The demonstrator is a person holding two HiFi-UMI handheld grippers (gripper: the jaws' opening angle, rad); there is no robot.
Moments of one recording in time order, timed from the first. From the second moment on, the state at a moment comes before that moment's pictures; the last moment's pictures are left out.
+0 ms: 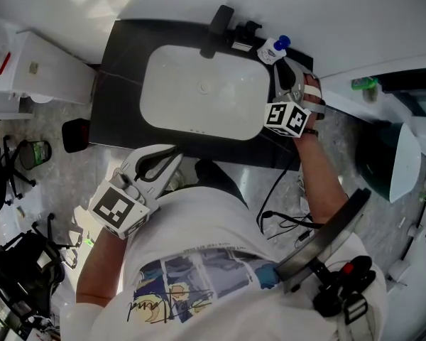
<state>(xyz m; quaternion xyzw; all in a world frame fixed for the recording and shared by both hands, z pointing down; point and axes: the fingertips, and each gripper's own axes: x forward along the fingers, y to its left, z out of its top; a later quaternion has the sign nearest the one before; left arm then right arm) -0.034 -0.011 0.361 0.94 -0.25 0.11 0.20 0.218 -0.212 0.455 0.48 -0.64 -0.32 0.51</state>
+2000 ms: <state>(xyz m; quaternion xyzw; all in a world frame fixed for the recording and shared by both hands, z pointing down) -0.077 0.115 0.373 0.96 -0.18 0.14 0.16 0.048 0.074 0.414 0.49 -0.82 0.18 0.23</state>
